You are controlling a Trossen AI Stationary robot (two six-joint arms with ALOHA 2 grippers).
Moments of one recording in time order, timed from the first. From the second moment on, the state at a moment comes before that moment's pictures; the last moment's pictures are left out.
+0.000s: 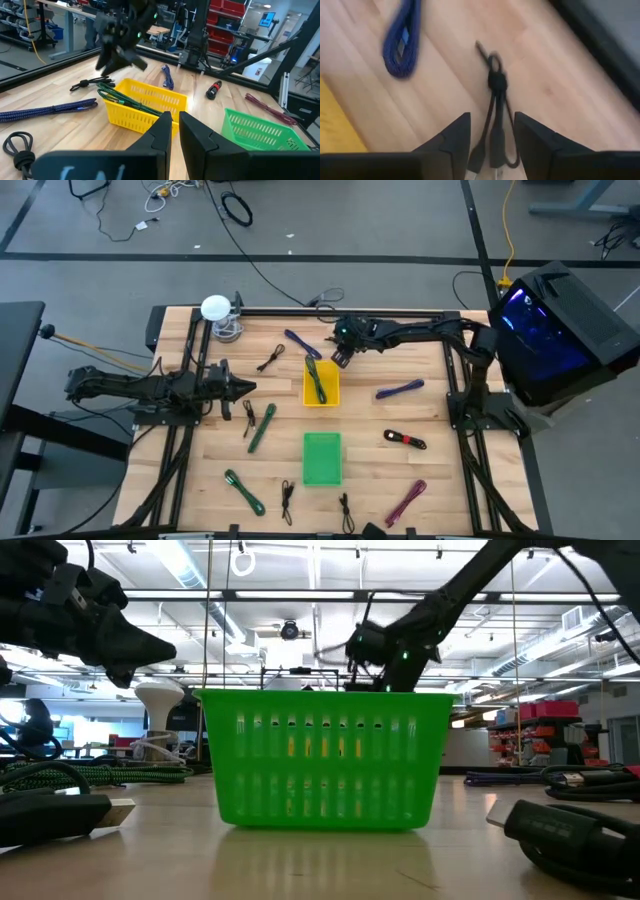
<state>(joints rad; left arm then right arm) -0.08 0.20 0.01 0.10 -0.29 -0.28 -0.43 1.93 1.19 -0.29 0.18 0.09</state>
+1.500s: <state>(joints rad) -0.08 0.20 0.01 0.08 -0.29 -0.28 0.05 1.86 1.58 -0.92 0.11 0.29</state>
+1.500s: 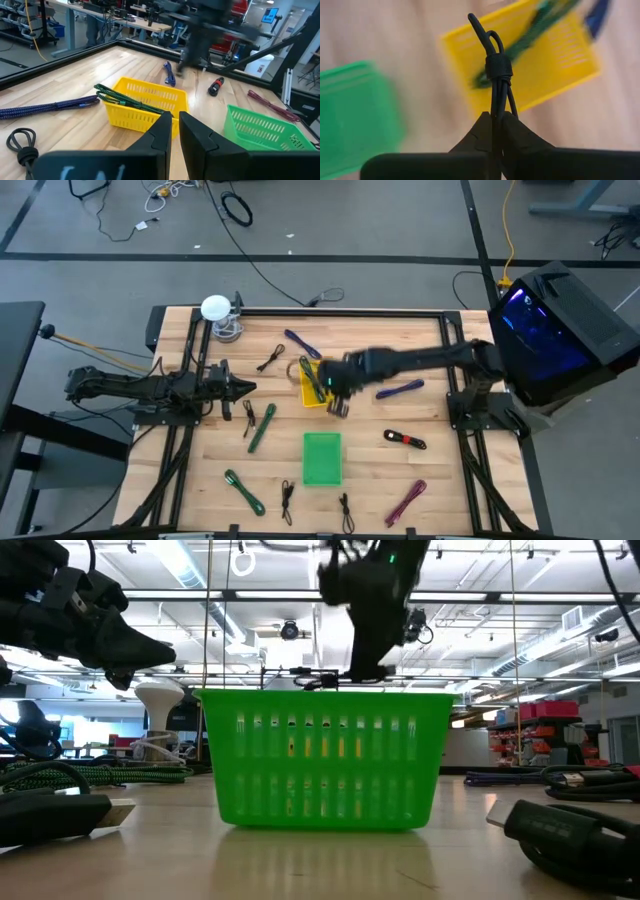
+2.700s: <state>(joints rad) -0.13 0.20 0.01 0.11 -0.10 -0.59 0.58 2.07 1.58 -0.51 0.75 1.33</state>
